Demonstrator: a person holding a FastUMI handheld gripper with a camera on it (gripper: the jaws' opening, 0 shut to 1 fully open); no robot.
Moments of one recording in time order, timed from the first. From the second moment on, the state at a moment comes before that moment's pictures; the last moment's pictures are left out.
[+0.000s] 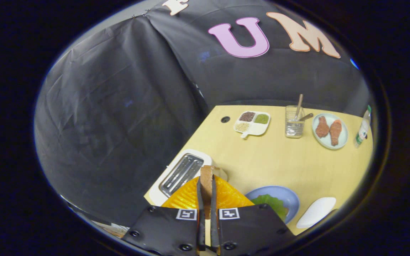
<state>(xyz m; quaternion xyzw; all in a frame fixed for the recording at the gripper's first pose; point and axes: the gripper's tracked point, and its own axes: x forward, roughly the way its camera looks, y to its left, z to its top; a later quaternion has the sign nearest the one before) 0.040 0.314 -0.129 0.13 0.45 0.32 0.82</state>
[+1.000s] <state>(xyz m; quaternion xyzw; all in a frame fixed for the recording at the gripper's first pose) 0.017 0.236 -0.232 0.19 0.52 0.24 0.79</state>
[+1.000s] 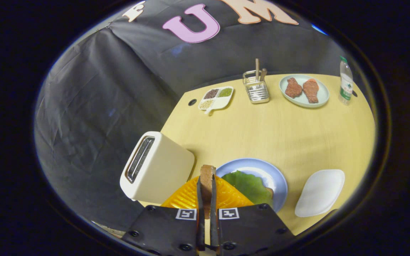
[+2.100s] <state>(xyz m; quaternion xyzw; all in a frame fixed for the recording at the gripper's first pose) 0.002 0.159 -0.307 0.12 0.56 0.21 0.80</state>
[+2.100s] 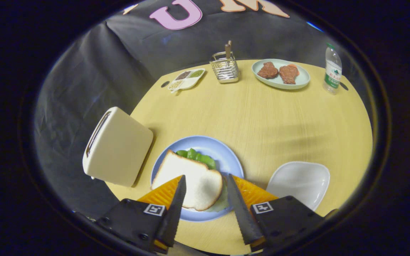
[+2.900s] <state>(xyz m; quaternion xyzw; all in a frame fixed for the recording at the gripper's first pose) 0.028 0.087 -0.115 0.07 0.25 0.17 0.95</state>
